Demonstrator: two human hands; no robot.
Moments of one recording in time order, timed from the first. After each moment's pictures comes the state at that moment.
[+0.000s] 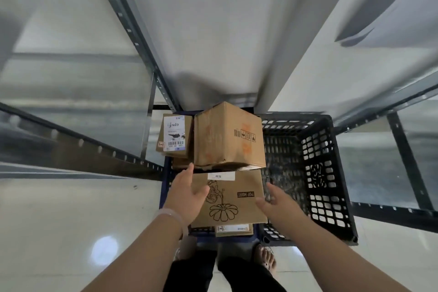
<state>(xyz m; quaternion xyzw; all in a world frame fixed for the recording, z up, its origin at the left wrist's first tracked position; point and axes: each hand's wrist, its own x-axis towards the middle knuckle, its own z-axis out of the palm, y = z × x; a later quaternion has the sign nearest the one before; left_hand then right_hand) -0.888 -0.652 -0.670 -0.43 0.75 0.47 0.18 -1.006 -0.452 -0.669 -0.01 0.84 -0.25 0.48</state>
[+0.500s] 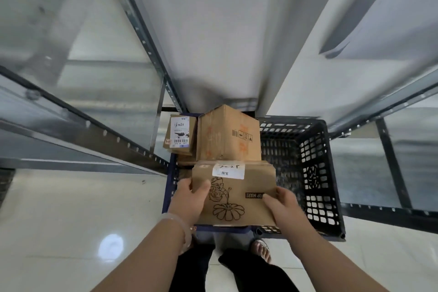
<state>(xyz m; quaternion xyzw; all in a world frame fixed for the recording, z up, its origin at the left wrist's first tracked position) -0.874 -0.611 -0.624 -0.54 0.63 0.55 0.12 -0.985 -0.419 -0.629 0.14 0.77 -0.44 0.44</state>
